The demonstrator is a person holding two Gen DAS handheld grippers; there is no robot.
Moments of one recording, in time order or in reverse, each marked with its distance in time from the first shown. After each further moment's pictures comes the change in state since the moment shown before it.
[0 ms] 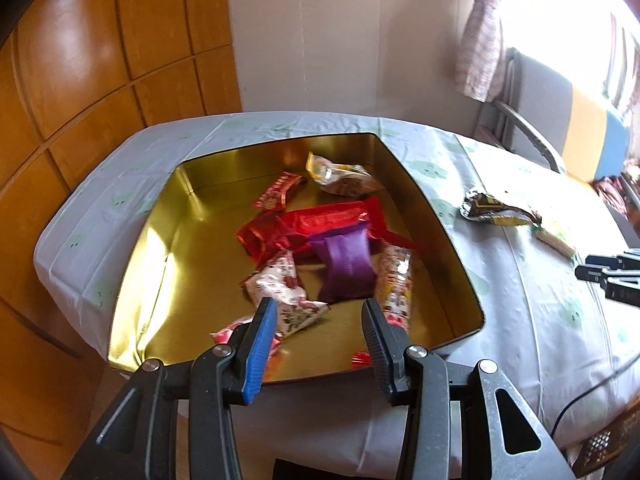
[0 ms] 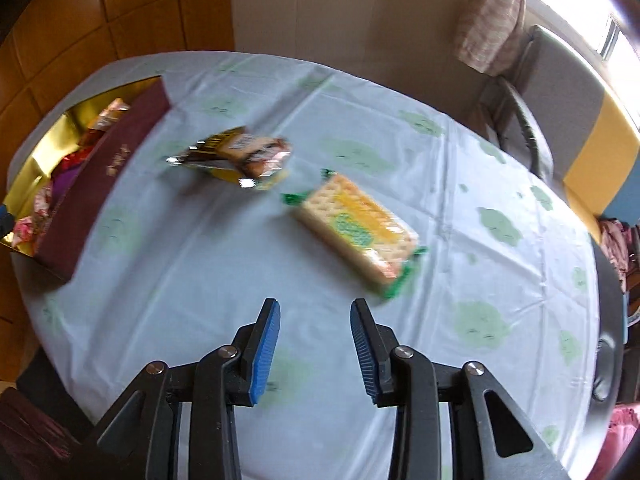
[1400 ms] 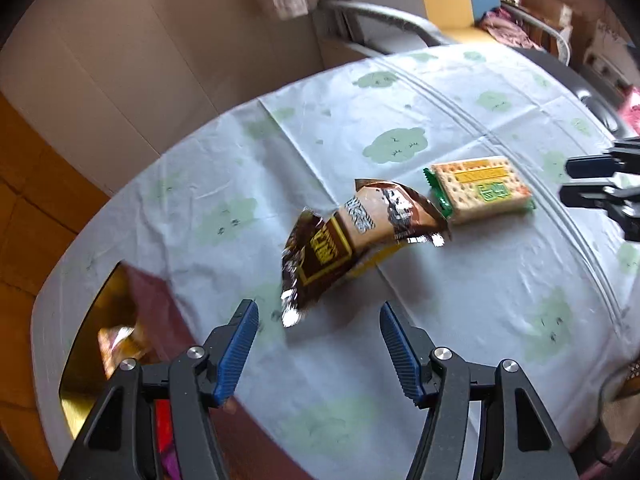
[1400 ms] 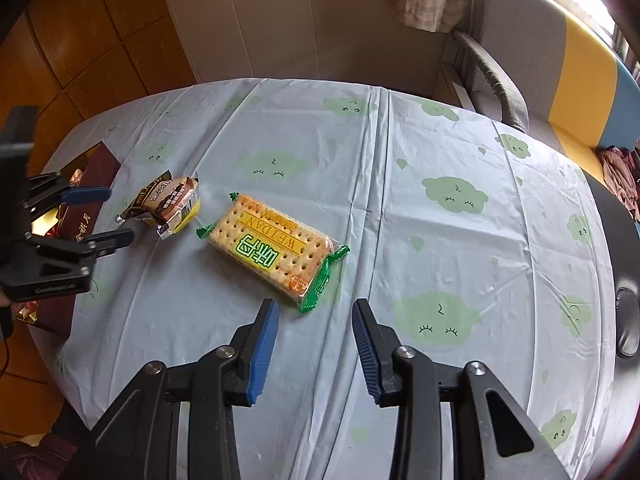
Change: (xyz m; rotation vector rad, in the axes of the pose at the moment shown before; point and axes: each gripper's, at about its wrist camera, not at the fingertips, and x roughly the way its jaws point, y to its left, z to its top) left arm 0.116 -0.202 0.105 0.649 0.207 -0.196; right arm 0.006 -0.074 0.008 0.236 0.005 0.083
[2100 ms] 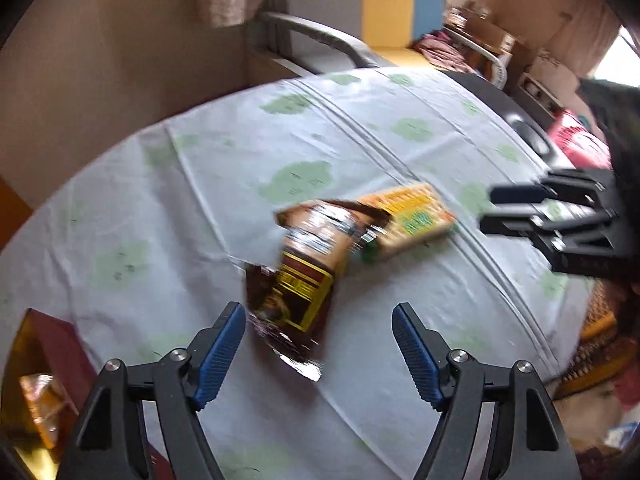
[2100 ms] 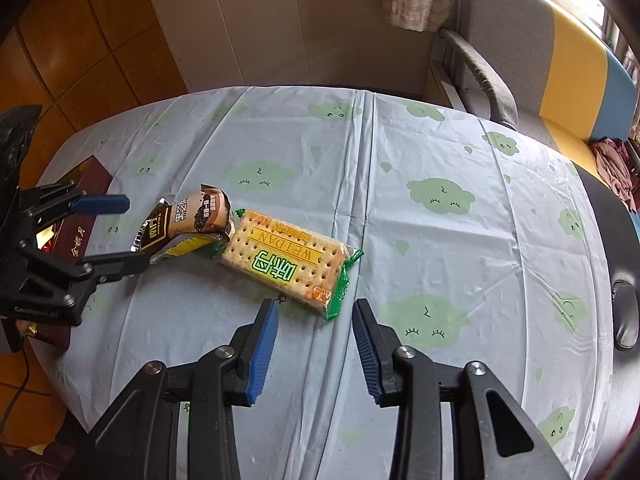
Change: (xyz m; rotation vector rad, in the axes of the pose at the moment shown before) left arm 0.003 -0.013 0.026 -0.010 -0.070 -0.309; right arm -0.004 -0.010 0.003 0.036 -0.012 -0.015
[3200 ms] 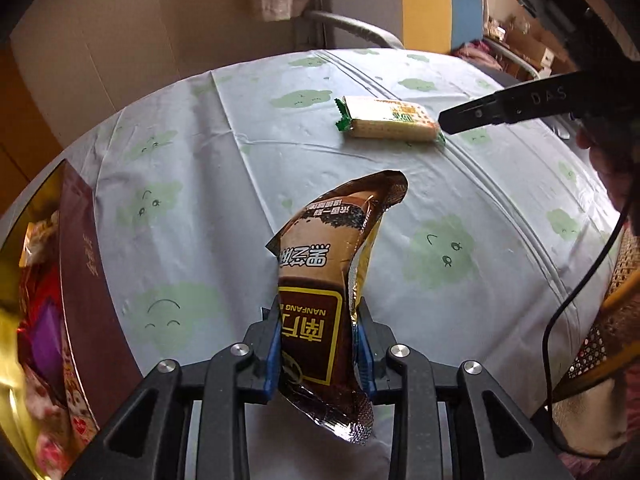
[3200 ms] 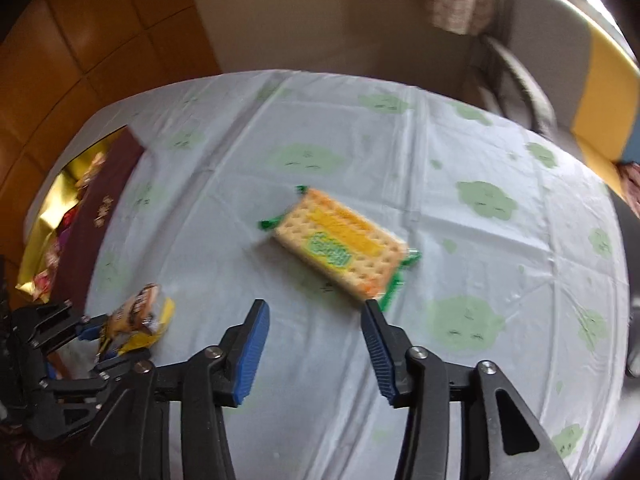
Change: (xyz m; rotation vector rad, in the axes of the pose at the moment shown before) left arm -0.005 -0.056 -0.119 -0.115 -0.053 0.145; right arm 0.009 0.027 -0.004 -0.119 0.040 0.107
